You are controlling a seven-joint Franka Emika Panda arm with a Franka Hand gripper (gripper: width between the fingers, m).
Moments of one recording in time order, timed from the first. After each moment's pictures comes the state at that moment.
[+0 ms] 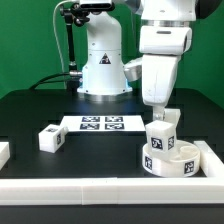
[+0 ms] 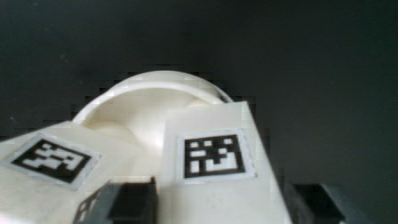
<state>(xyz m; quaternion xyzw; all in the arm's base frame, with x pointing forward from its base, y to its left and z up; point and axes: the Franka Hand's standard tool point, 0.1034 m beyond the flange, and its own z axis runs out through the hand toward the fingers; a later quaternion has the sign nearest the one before) 0.535 0.070 0.079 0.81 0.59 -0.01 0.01</state>
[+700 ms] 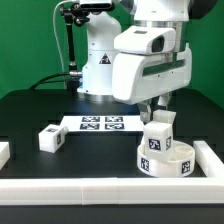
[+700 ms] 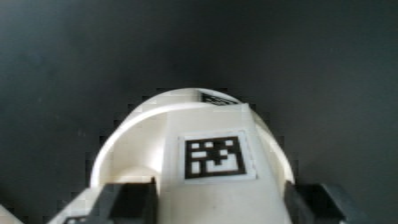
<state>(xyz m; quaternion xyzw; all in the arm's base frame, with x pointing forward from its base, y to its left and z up) 0.536 0.059 0.078 0.92 0.39 -0.01 0.01</state>
